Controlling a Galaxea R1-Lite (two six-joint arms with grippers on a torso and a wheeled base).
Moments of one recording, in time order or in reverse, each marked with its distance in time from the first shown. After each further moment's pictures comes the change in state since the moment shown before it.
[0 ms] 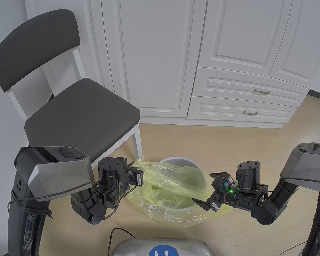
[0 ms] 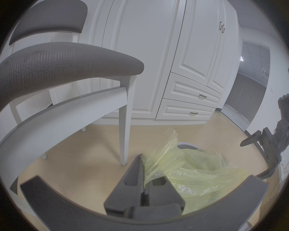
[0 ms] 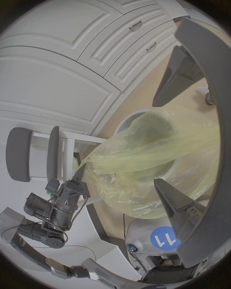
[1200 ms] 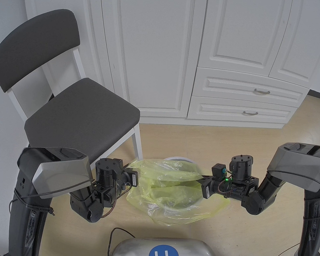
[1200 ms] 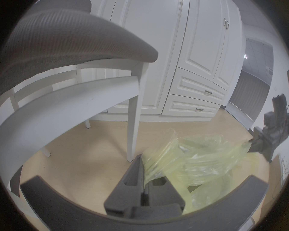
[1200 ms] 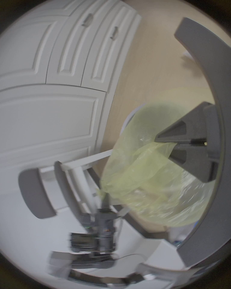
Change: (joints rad) left arm 0.044 0.040 -0.017 0.012 -0.007 0.004; right arm -0.061 0.158 -0.205 -0.014 0.107 0.376
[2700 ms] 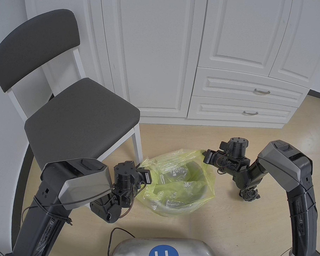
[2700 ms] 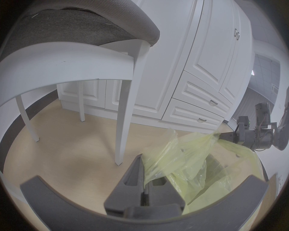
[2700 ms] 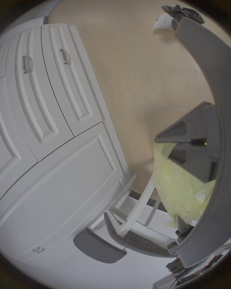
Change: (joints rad) left arm -0.061 0.176 -0.254 0.011 0.091 -0.140; right arm -0.146 0.270 -0.590 0.163 0.002 0.596
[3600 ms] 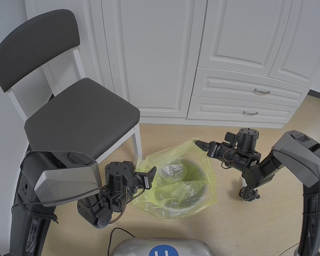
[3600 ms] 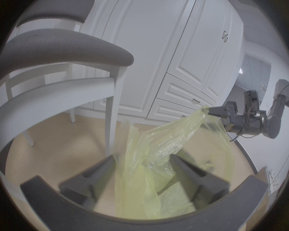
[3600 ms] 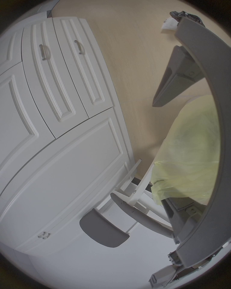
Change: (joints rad) left arm -0.034 -0.185 0.253 -0.046 -0.113 0.015; right arm 0.034 -0.217 0.218 -0.081 0.051 0.003
